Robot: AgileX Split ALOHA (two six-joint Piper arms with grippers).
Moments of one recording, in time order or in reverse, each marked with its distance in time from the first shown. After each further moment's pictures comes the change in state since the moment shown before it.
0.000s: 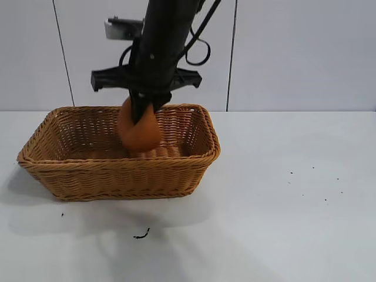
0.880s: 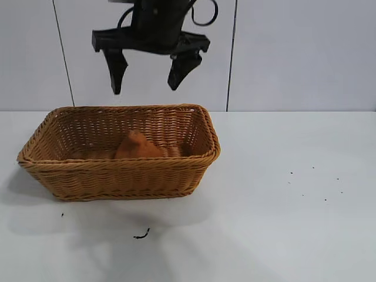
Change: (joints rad) left arm 0.000 0.000 0.000 0.000 0.000 0.000; right arm -0.132 -0.088 -0.293 -0.119 0.291 0.054
